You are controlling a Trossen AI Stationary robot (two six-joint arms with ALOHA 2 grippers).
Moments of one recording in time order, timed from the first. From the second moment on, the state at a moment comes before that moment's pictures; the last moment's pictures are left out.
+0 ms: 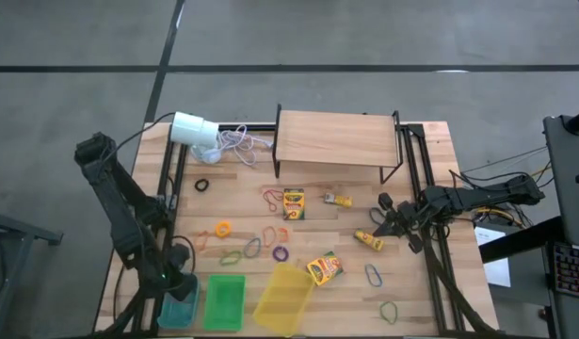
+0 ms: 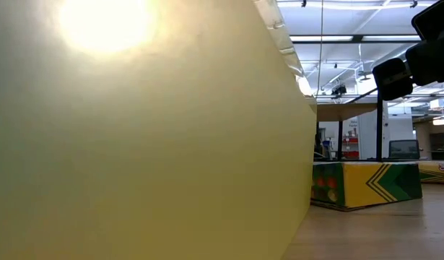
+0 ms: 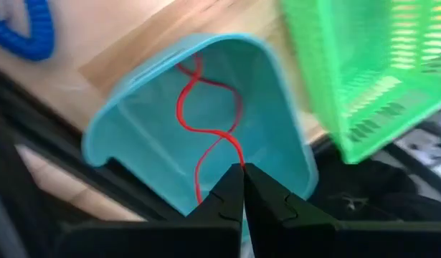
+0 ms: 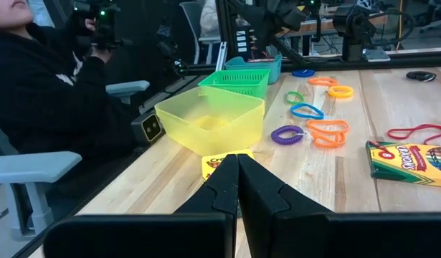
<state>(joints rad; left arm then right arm) -1.07 1.14 0.71 -0.71 0.07 -2.10 0.17 0.18 0.01 0.05 -0.29 0.17</state>
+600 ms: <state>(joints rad) -1.07 1.23 0.71 -0.75 0.11 -2.15 0.17 0.18 0.01 0.05 -0.29 0.17</state>
